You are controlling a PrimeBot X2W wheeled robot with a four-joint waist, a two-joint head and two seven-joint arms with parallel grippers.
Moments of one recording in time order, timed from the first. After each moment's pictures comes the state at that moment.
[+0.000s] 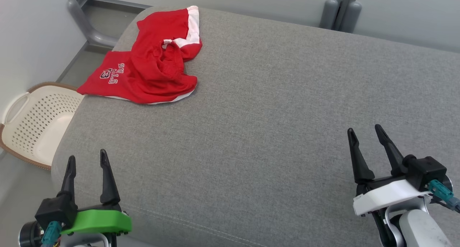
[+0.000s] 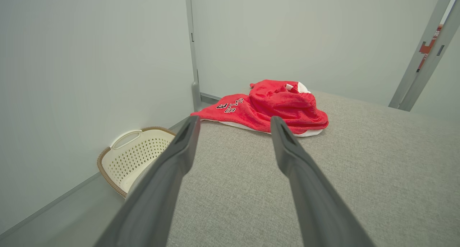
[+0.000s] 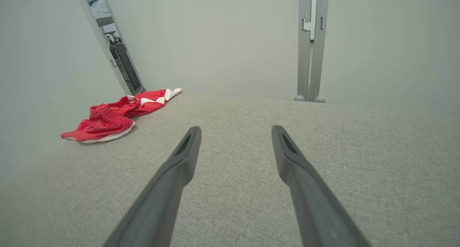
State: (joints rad) left arm -0.01 0.05 0.04 0.14 -0.21 0.02 -0.26; right arm -0.09 -0.17 0.09 0.16 0.28 0.13 -0.26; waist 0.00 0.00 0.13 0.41
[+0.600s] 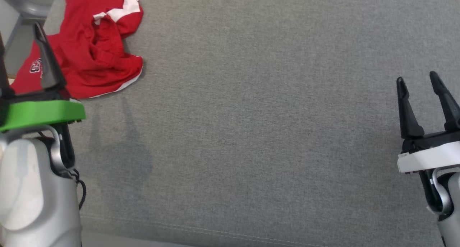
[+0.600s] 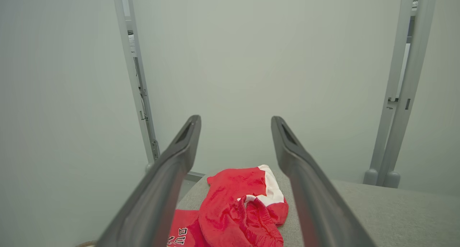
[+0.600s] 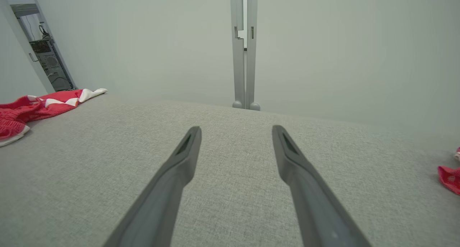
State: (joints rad) left arm -0.51 0.10 0.14 0.20 -0.18 -0.03 -0.26; right arm -0.21 -0.33 0.01 0.07 0.27 0.13 -0.26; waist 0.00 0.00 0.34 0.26
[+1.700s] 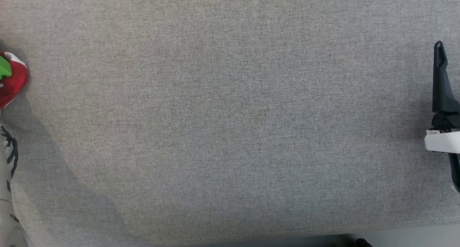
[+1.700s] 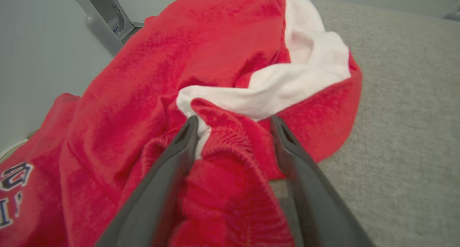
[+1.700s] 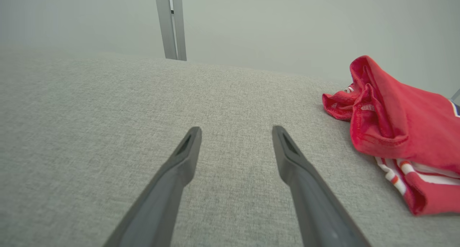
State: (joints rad) left arm -0.99 0.33 0.21 0.95 -0.23 -0.04 0.01; right arm -0.25 -0.38 -0.08 -0.05 0.25 0.13 -0.26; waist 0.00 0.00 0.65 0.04
